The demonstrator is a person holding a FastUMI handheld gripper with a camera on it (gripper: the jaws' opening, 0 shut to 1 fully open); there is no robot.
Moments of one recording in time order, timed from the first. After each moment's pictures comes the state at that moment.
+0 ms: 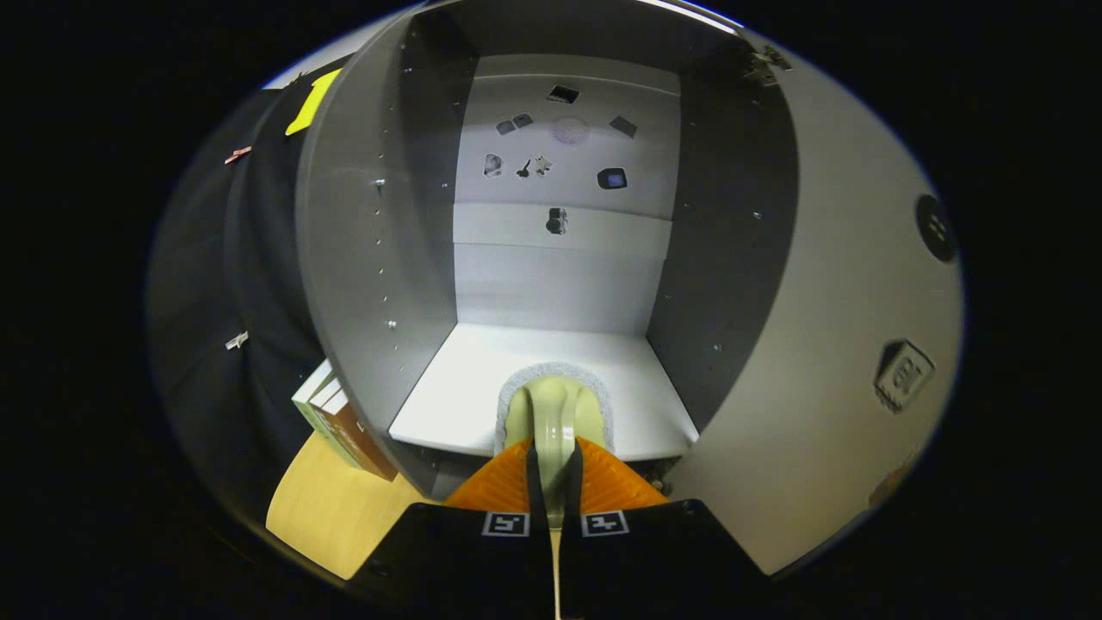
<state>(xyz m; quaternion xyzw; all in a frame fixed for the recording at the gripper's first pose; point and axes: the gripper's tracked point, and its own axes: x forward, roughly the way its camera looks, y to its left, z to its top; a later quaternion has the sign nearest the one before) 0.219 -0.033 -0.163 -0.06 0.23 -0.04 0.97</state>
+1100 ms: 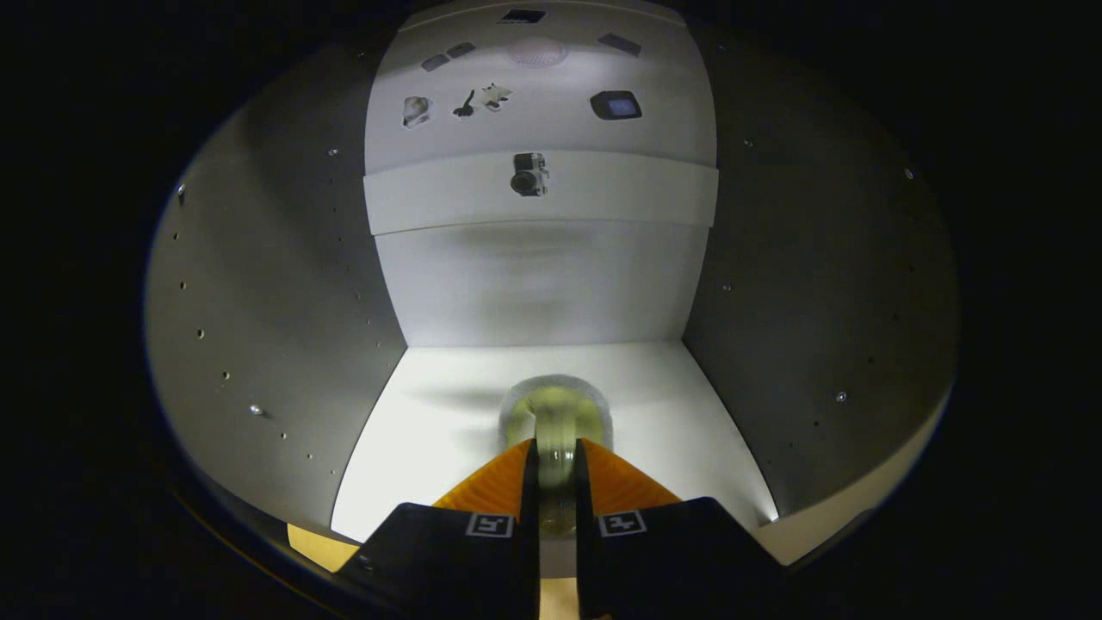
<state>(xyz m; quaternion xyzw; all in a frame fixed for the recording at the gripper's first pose) 0.367 -0.052 -0.226 0.00 0.28 -0.07 0.96</state>
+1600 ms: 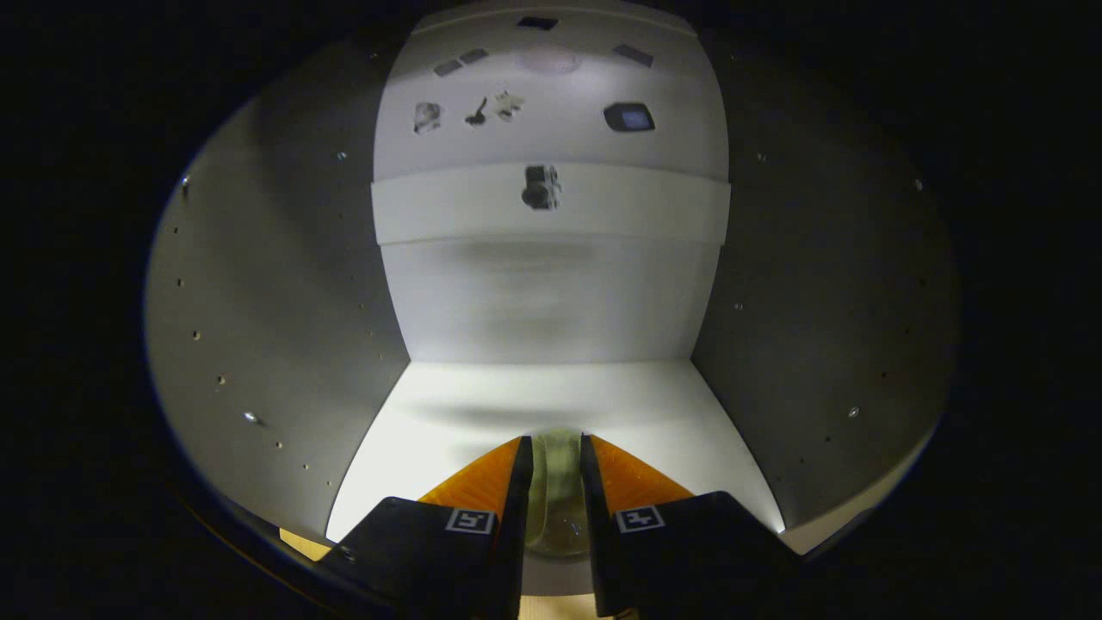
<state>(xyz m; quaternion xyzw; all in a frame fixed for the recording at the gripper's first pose) 0.378 -0.044 -0.202 -0.02 0.21 -0.05 0.98</state>
